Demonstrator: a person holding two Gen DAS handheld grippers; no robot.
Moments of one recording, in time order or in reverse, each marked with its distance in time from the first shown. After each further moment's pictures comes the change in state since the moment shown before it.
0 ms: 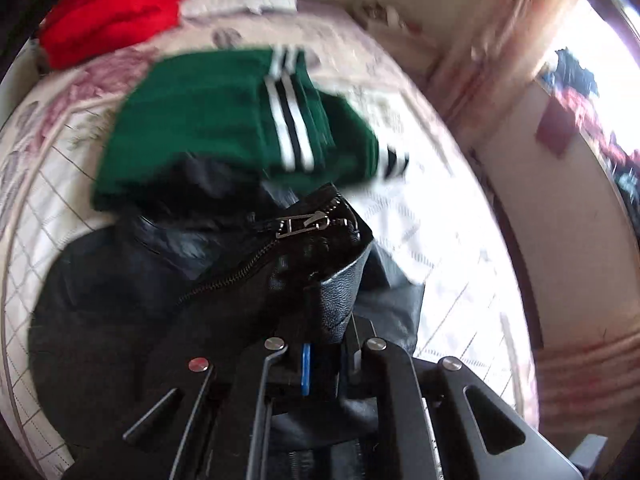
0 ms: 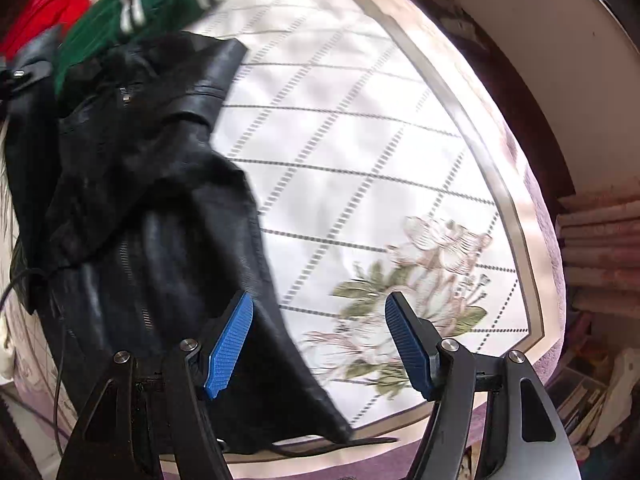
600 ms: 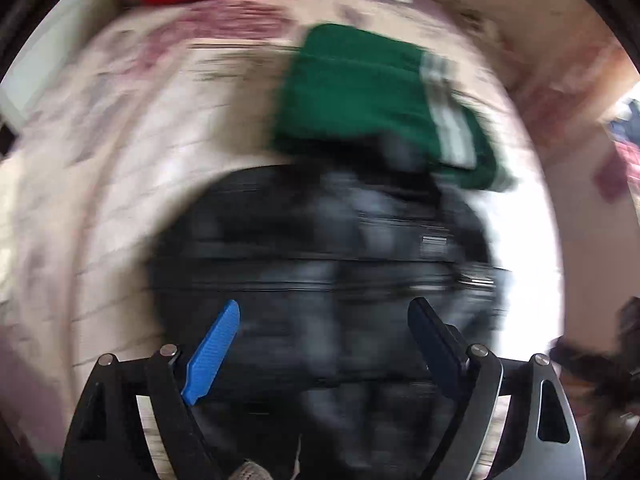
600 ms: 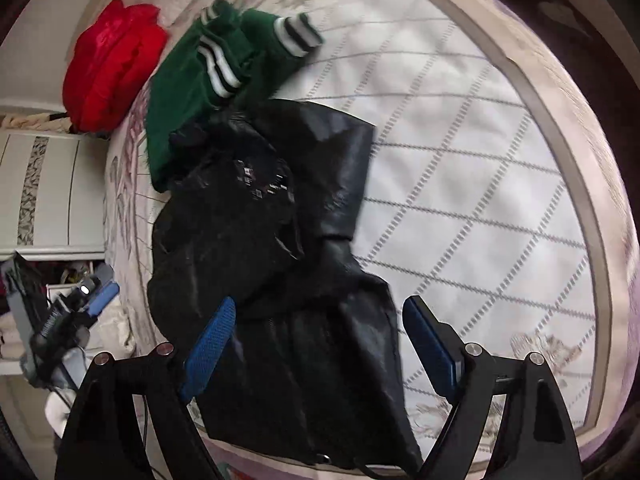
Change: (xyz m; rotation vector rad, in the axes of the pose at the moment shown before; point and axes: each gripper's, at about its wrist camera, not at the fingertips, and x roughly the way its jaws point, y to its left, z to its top) left arm -0.099 0.179 -0.036 -0.264 0.059 0.227; right arm -0.030 0.050 0.140 -0.108 0.034 0.514
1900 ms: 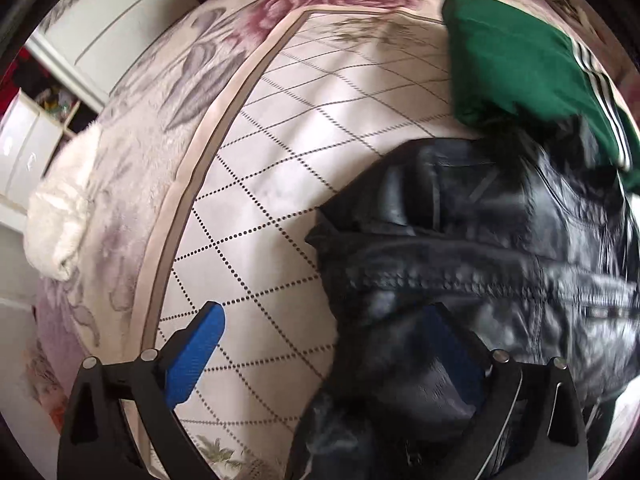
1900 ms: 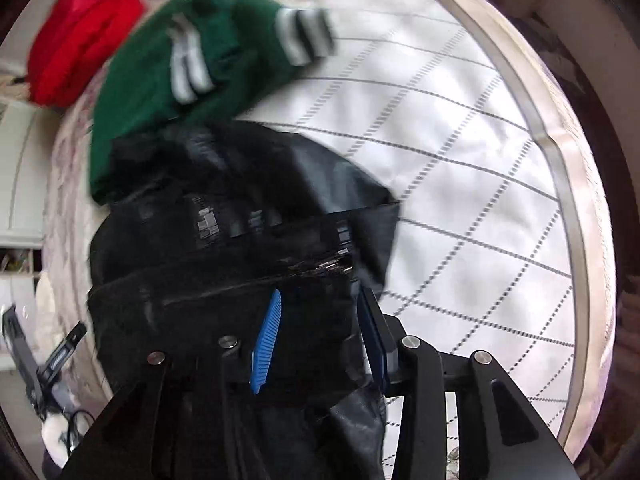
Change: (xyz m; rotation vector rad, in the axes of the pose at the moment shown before) left arm 0.069 0.059 -0.004 -0.015 0.032 0.322; right arm 0.069 0.041 0.027 -0.123 0.029 -0.221
